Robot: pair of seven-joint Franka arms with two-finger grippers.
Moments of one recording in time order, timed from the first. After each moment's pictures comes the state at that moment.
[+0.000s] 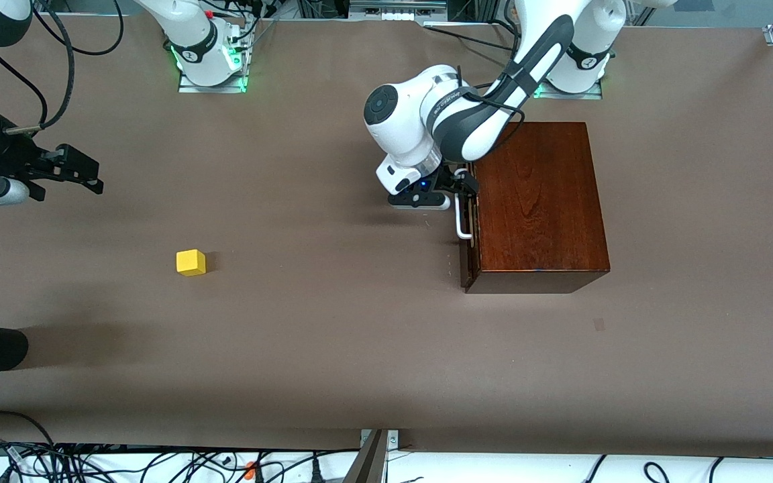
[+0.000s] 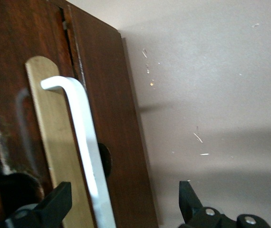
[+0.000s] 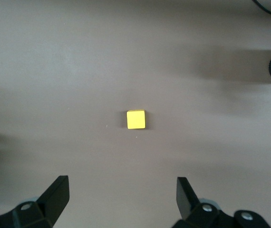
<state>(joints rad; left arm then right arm) -0.49 0.56 -0.40 -1.67 0.53 1.82 -0.91 0.09 0.08 -0.05 -1.56 0.04 1.68 -0.08</state>
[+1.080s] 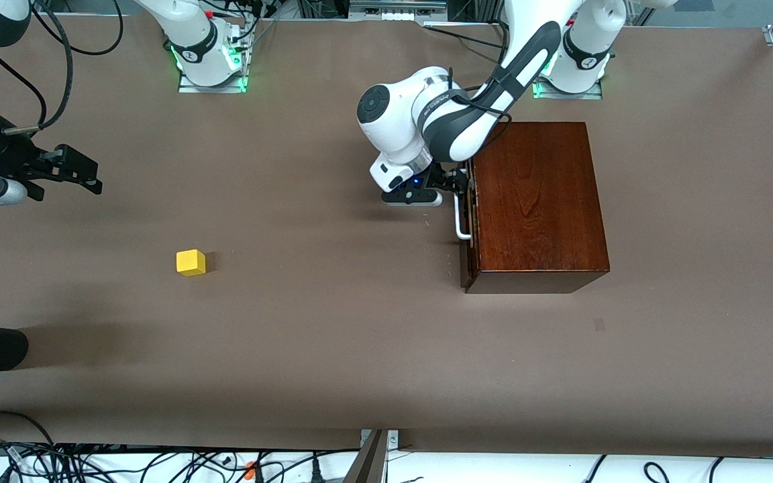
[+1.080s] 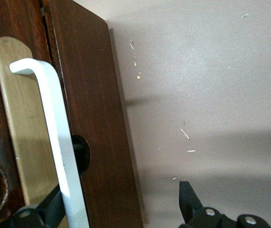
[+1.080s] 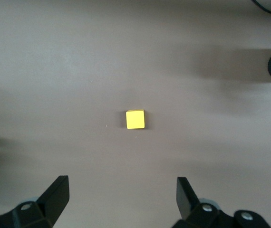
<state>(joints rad) -0.51 0.58 -0.39 -1.67 0.53 1.85 -0.96 0.09 0.08 -0.05 -1.56 0.04 1.68 -0.08</state>
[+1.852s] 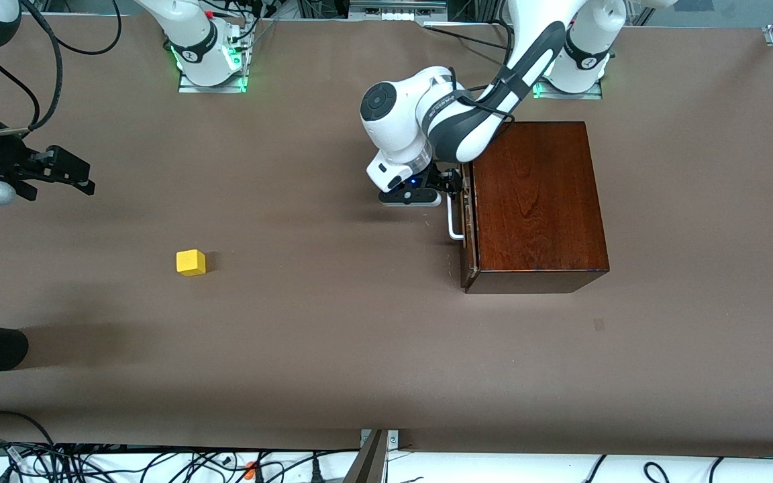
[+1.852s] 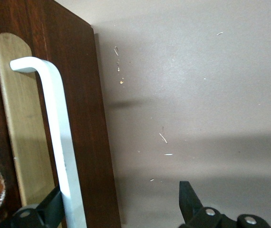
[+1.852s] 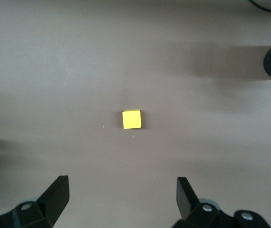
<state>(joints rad) -0.51 0.57 -0.39 -1.67 0.48 1.93 -0.97 0.09 0.08 -0.06 -1.56 0.04 1.68 -0.08</state>
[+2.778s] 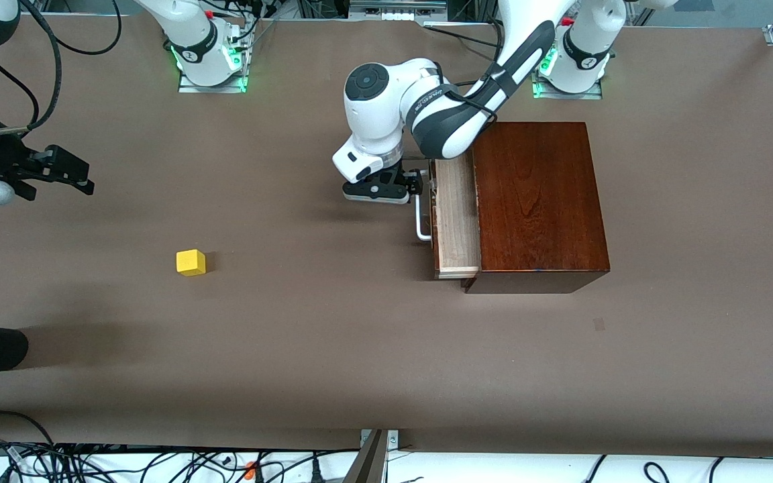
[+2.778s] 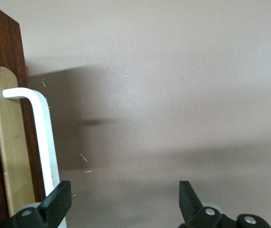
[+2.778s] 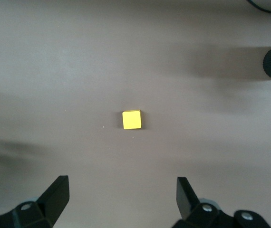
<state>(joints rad) -0.54 0.62 -0.41 -1.53 0.40 2.08 -0.97 0.09 0.08 -0.06 -1.56 0.04 1.68 -0.08</state>
